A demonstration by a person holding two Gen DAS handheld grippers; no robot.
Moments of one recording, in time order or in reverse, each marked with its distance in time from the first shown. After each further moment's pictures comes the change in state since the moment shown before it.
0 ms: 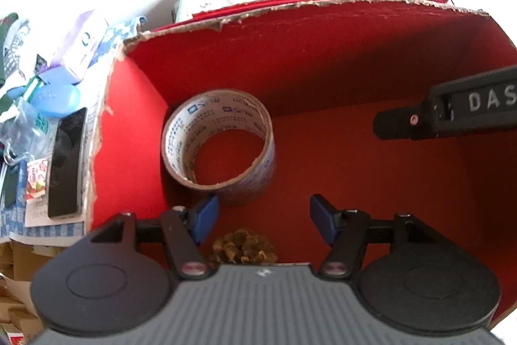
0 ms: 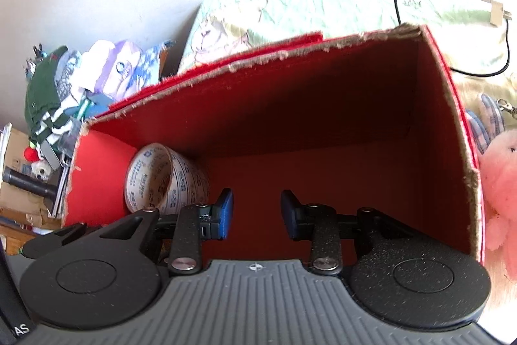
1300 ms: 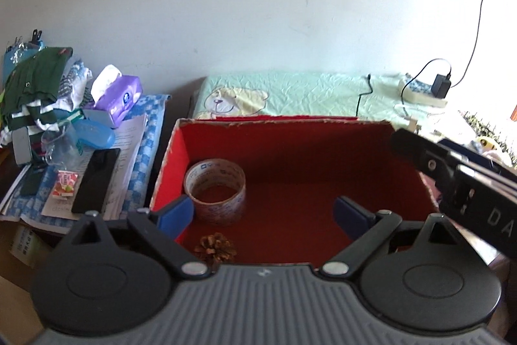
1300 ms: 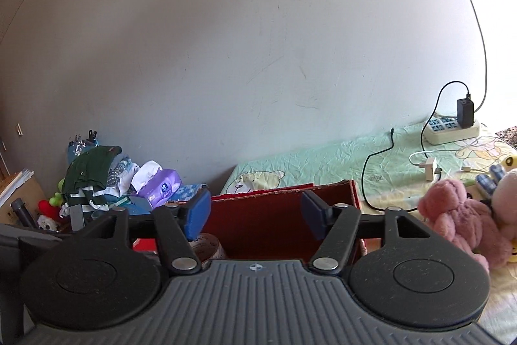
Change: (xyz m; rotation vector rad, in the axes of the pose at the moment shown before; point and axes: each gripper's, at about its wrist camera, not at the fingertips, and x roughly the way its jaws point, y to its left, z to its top) left arm -0.130 -0.010 -0.056 -0.165 -0.403 -0.060; right arm -0.139 0.034 -0.114 -0.227 -0.714 -0.007
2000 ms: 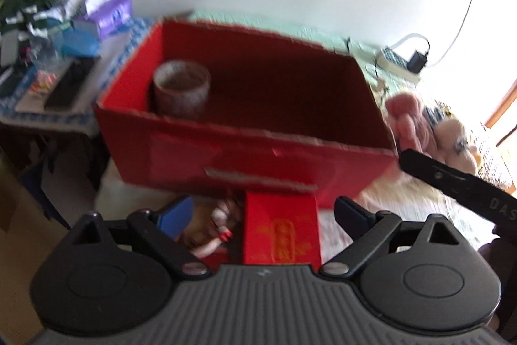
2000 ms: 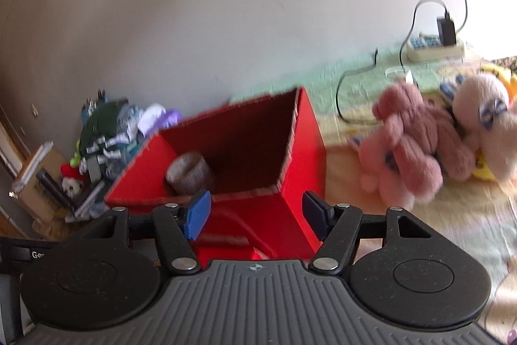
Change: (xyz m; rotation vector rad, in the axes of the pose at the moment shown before) left arm -0.013 -0.026 -0.083 -0.161 0.172 -0.113; right arm -0.042 -0.077 -0.040 0.103 0.277 0.075
